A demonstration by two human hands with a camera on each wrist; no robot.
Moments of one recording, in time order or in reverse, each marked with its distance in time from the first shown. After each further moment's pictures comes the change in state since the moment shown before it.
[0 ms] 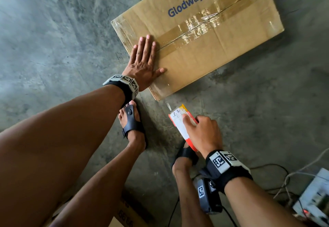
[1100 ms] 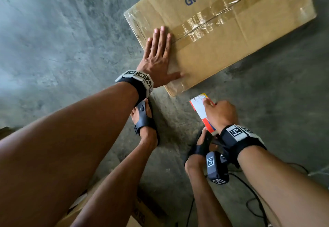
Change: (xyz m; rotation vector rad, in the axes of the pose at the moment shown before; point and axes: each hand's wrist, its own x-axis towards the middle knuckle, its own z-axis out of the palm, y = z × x) left_hand -0.003 0.002 -0.006 -0.037 -0.043 -0.003; right_hand 0.061 -0.007 0.021 -0.010 -0.010 0.262
